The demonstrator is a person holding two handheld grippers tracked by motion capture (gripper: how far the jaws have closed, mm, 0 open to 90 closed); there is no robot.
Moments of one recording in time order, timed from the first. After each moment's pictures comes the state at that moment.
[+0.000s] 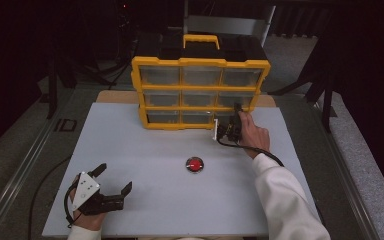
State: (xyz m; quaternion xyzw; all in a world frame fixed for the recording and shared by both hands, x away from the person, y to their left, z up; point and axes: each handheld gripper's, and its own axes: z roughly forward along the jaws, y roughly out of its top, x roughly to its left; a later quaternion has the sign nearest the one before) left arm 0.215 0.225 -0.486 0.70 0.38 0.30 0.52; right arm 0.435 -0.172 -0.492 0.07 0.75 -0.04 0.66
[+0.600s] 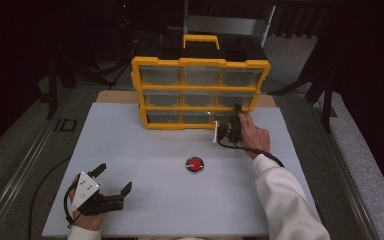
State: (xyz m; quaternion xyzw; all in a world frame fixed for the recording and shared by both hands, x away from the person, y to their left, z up) left arm 0.214 0.225 -0.486 0.70 0.38 0.30 0.52; right arm 0.435 -0.174 -0.498 0.06 0.74 -0.05 0.67
